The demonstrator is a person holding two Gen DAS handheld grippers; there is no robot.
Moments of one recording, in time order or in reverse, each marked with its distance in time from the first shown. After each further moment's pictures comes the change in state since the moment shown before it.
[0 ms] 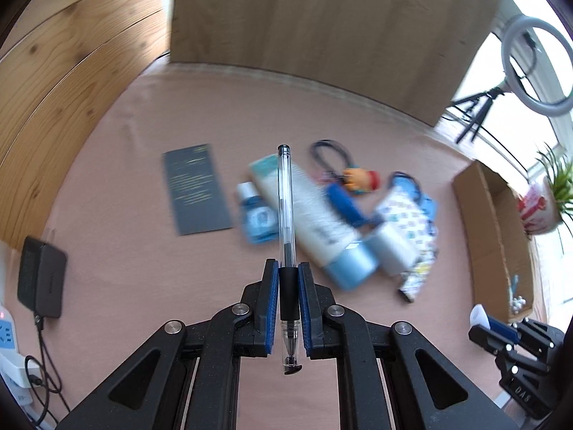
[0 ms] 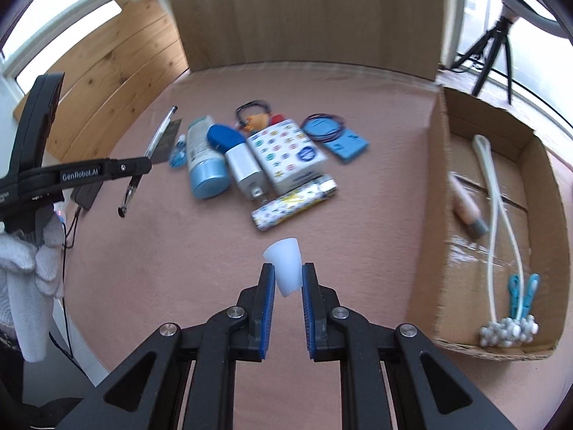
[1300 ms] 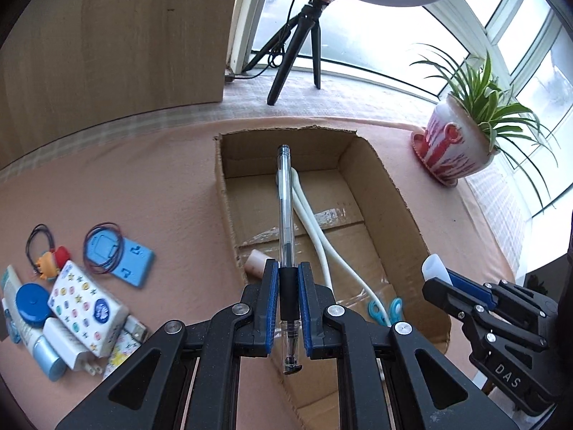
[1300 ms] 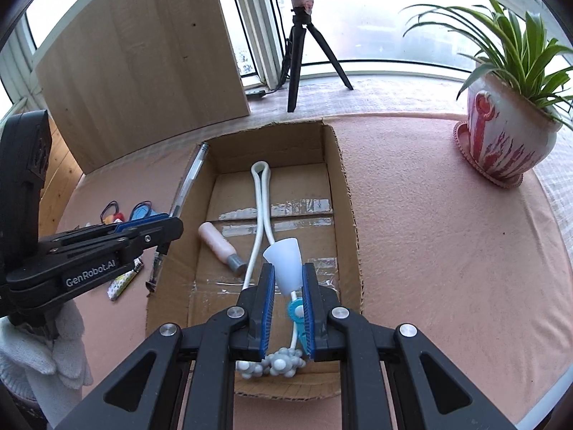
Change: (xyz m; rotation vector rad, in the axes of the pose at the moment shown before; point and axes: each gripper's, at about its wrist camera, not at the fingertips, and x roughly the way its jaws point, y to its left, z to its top) left arm 0.075 -0.303 0.015 0.337 0.061 -0.233; right arm -0.064 -0.195 -0.002 0.321 -0.138 -0.179
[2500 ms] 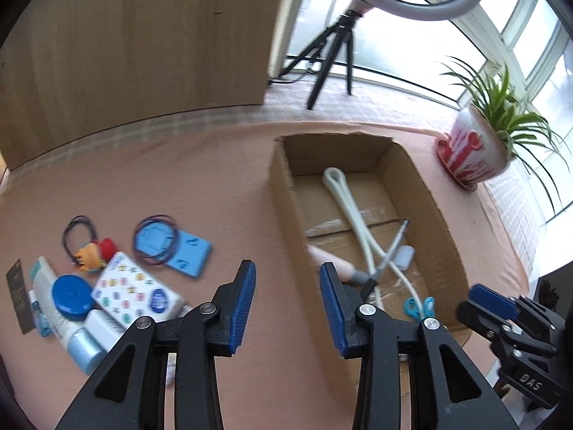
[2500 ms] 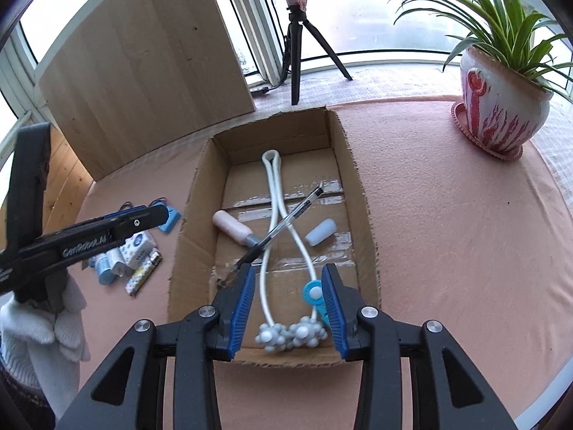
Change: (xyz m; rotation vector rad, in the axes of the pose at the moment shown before) left arm -0.027 0.048 -0.006 -0.039 -0.006 0.080; right arm -0.019 0.010 -0.022 0.072 -0.008 0.045
